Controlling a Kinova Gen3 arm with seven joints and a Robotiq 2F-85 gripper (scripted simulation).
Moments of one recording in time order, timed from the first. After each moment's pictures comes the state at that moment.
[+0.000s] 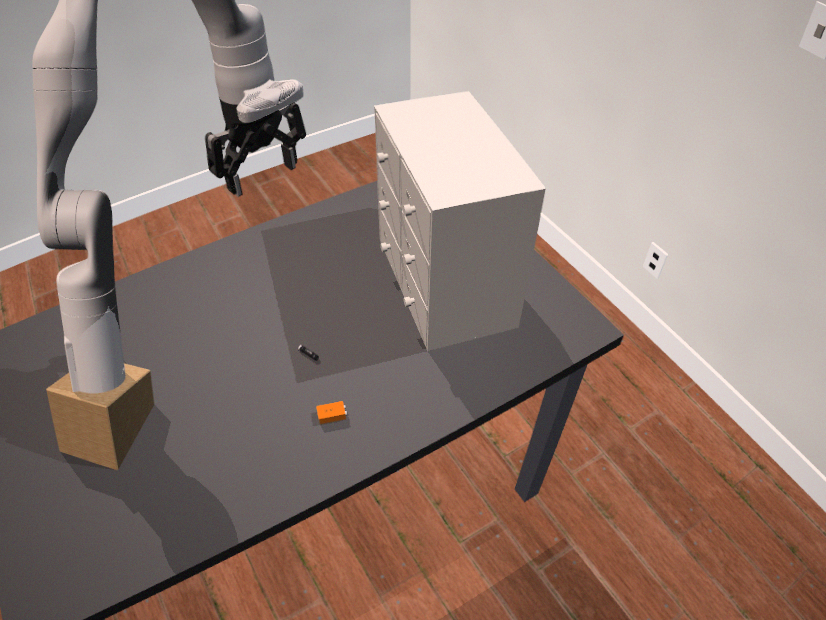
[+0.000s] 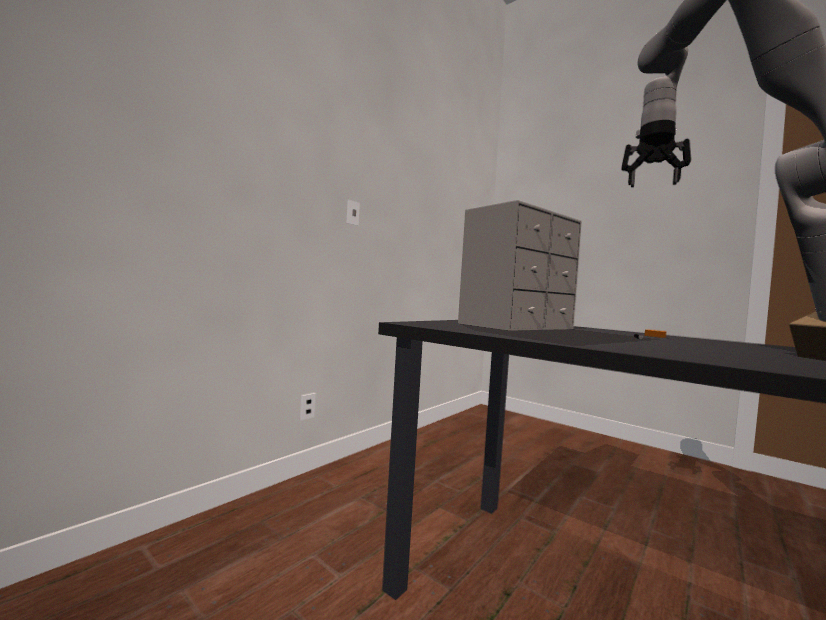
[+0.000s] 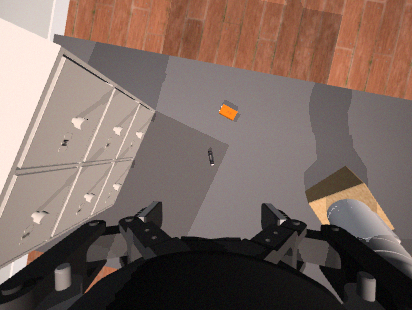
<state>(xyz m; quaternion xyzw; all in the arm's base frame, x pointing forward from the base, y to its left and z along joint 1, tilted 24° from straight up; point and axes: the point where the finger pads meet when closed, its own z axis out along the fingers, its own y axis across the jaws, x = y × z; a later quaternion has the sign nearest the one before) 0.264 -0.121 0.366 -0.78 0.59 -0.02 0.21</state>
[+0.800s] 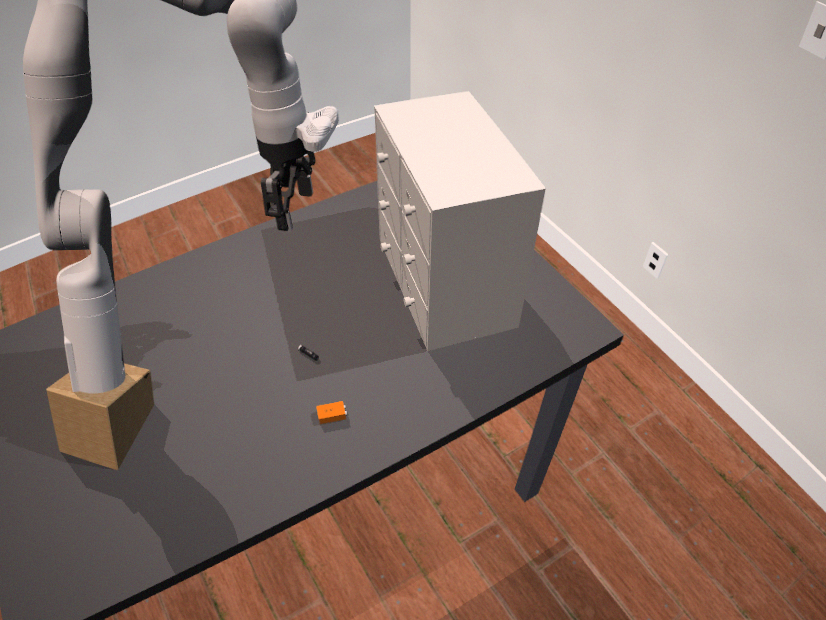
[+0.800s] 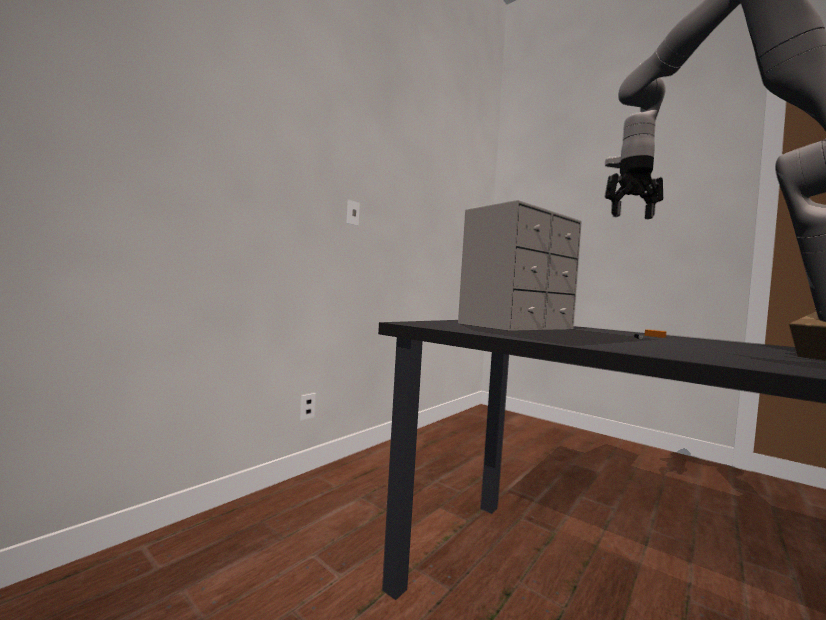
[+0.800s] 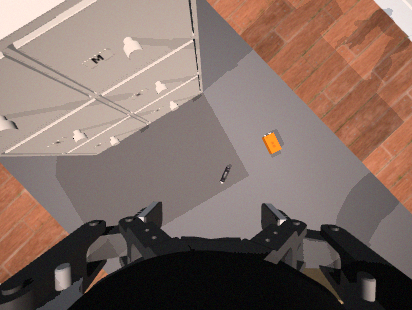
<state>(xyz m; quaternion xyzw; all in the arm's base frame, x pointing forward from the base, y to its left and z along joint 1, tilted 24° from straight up) 0.324 -0.096 0.306 -0.92 0.34 -0.08 0.18</state>
